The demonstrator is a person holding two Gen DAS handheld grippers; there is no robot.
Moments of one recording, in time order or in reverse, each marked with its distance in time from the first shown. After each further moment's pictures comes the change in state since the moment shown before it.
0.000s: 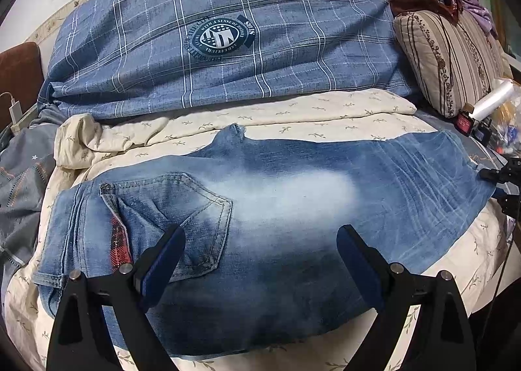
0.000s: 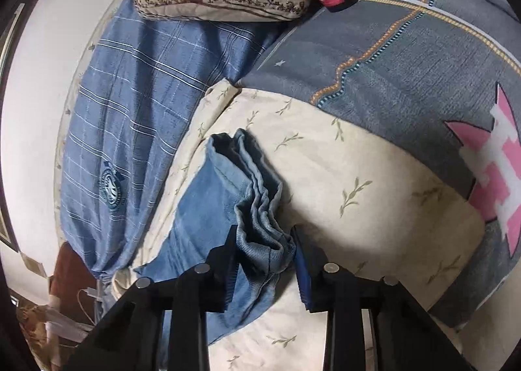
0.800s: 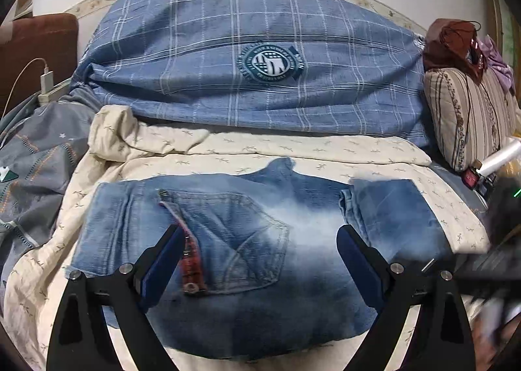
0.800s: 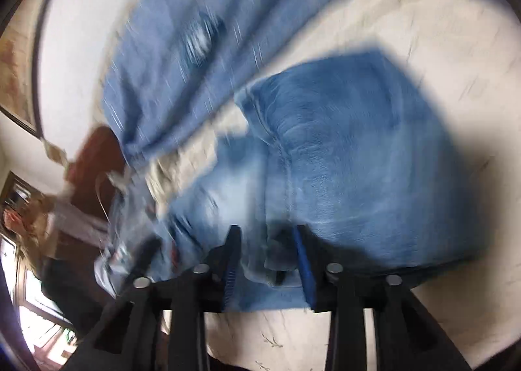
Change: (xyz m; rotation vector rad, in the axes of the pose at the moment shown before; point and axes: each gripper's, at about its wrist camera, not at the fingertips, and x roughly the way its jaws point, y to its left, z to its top) left arm -0.029 0.062 0.005 -0.180 -0.095 0.016; right arm 0.119 0.165 -0.162 -0.305 0.440 0.135
